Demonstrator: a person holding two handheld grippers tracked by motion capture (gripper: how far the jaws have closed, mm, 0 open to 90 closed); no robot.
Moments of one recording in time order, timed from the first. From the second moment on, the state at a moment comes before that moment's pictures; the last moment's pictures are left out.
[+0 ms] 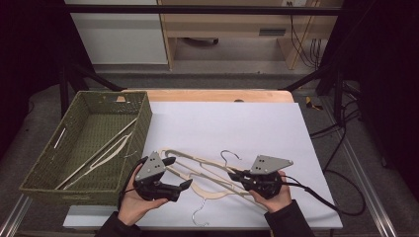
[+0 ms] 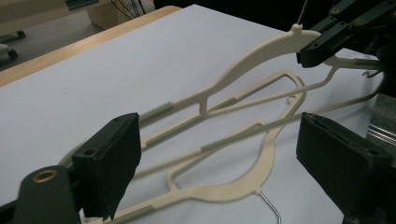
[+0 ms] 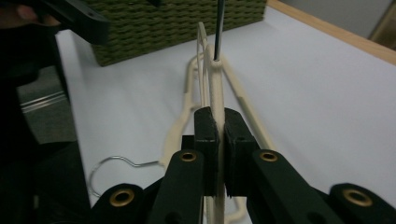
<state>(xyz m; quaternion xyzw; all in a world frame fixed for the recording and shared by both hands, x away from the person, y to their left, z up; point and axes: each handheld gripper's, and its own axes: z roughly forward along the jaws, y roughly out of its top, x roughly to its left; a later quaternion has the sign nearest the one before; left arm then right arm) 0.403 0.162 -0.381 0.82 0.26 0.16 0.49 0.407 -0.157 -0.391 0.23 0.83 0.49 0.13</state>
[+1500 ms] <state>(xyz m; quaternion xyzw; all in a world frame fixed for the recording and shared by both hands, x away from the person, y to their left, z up) 0.381 0.124 -0.390 0.88 0.16 0.10 0.44 0.398 -0.134 -0.392 0.18 0.84 0.51 0.11</state>
